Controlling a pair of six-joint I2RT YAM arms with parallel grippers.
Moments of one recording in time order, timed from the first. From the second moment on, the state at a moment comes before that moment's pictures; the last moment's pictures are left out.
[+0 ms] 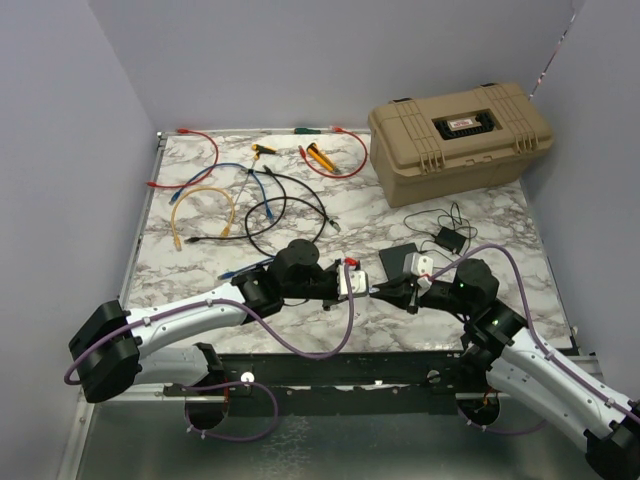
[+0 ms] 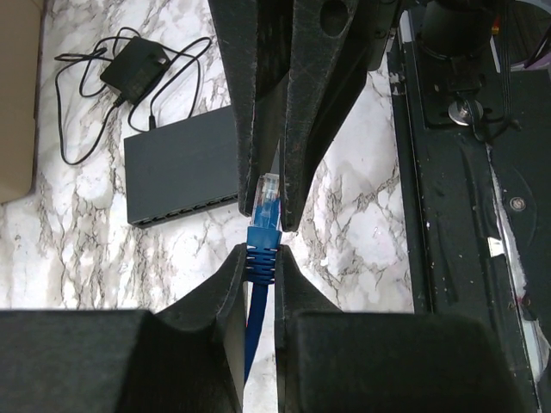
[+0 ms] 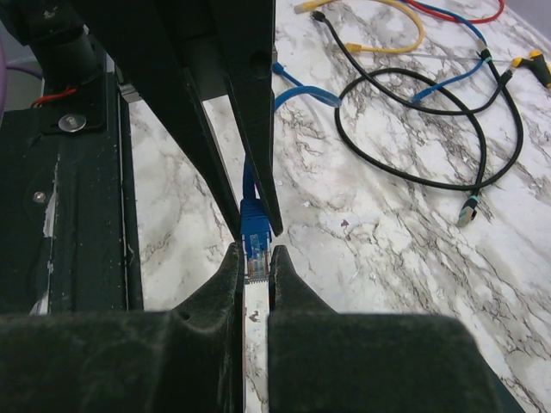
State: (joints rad) left arm -1.02 1.19 0.71 0.12 0.44 0.38; right arm 0.65 0.58 0.35 0.08 -0.64 -0.22
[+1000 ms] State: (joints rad) left arm -1.02 1.52 0.63 0.42 -0.05 0.13; right arm 0.62 0.95 0.57 -0.16 0.23 0.35
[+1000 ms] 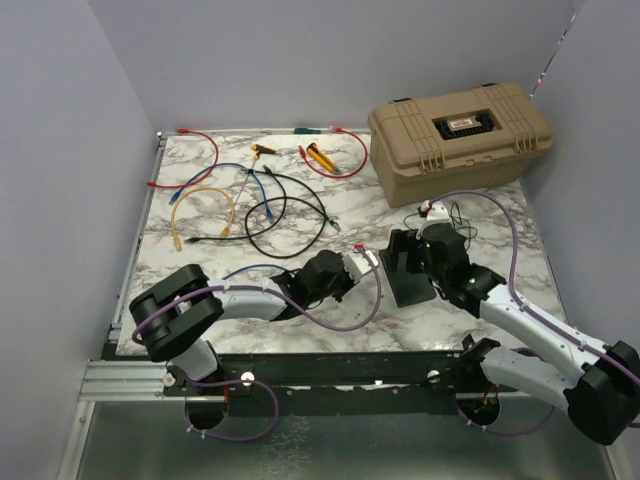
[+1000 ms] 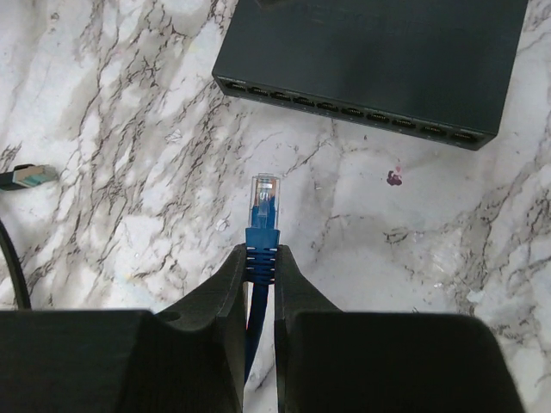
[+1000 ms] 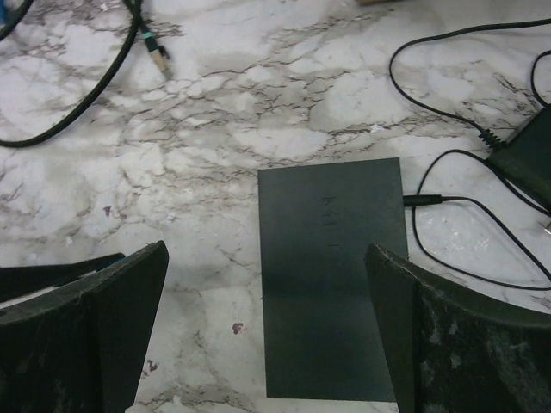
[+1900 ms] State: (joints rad) left arm -0.96 1.81 0.85 0.41 0.10 0.21; right arm 0.27 1.33 0.65 -0.13 -0.01 0.40
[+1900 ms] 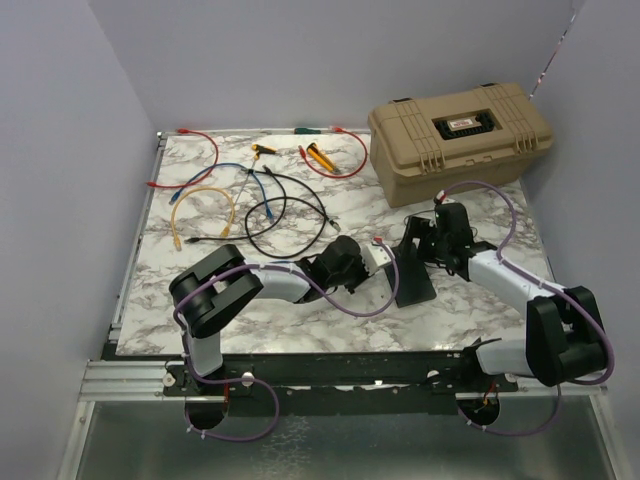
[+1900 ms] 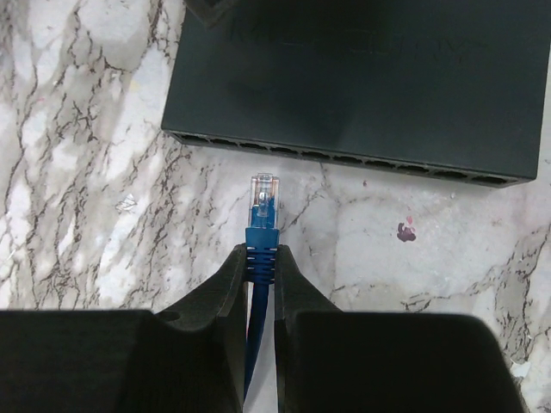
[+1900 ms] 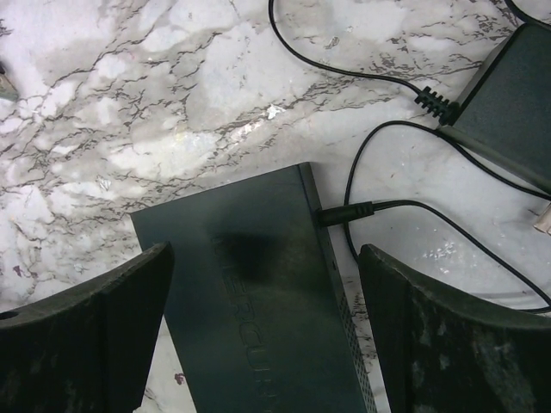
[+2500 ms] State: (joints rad) left arm -0.98 1.82 0.86 0.36 0.17 0.16; right arm 0.25 1.22 0.56 -0.27 0.00 0.53
